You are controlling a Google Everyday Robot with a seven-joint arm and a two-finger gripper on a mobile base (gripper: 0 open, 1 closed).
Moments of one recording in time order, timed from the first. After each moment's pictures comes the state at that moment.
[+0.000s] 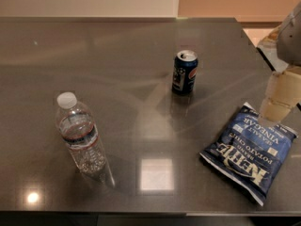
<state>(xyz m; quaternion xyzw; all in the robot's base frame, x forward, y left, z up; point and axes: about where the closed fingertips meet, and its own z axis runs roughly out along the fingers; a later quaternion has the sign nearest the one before) 0.438 -0.217 0.976 -0.60 0.78 -0.03 0.16</state>
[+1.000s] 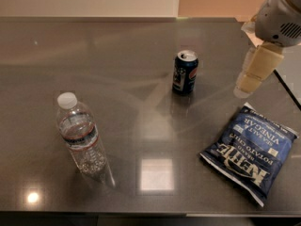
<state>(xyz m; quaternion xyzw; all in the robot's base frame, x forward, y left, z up) 0.505 -0.203 0.980 -0.59 0.78 -0.02 0.20</state>
